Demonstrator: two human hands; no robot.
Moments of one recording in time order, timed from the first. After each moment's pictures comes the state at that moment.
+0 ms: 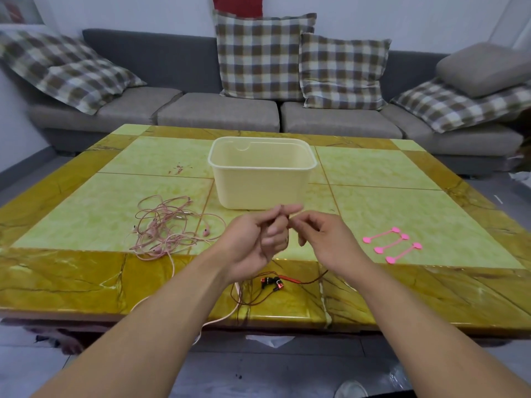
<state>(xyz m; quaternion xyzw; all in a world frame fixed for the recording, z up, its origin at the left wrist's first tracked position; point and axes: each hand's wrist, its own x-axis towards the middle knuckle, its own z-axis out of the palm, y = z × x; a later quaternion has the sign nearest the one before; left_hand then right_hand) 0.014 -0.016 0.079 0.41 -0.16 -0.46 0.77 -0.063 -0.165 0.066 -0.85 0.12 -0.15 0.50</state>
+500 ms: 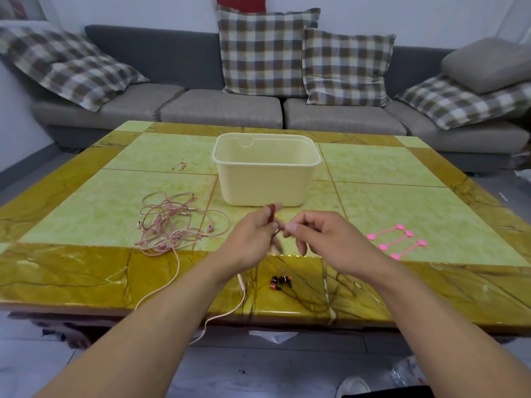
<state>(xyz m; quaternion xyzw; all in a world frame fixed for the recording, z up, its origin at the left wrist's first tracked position) 0.020 -0.008 0.059 0.76 -0.29 -0.20 0.55 -0.079 -0.156 0.088 -0.87 0.05 -0.05 0.50</state>
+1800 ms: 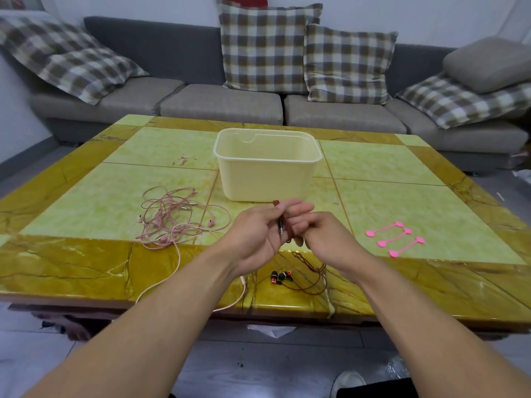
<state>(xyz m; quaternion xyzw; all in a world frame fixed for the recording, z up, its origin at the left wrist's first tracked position) 0.003 -0.017 0.079 0.39 -0.13 -0.41 0.81 -0.064 -0.149 0.070 -0.87 0.15 -0.06 0.47</state>
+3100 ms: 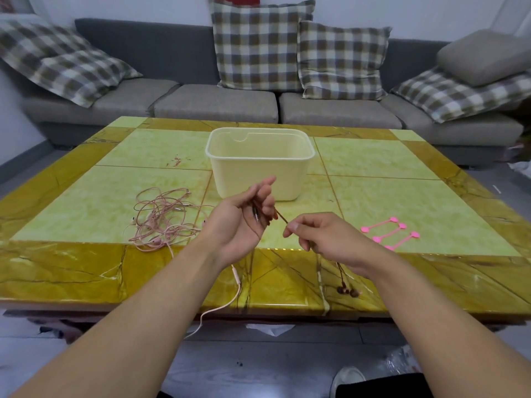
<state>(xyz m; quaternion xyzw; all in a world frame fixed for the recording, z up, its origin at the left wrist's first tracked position) 0.021 -0.008 0.086 0.29 -0.07 -0.39 0.87 -0.079 -0.170 0.076 -0.84 0.12 0.01 0.53</state>
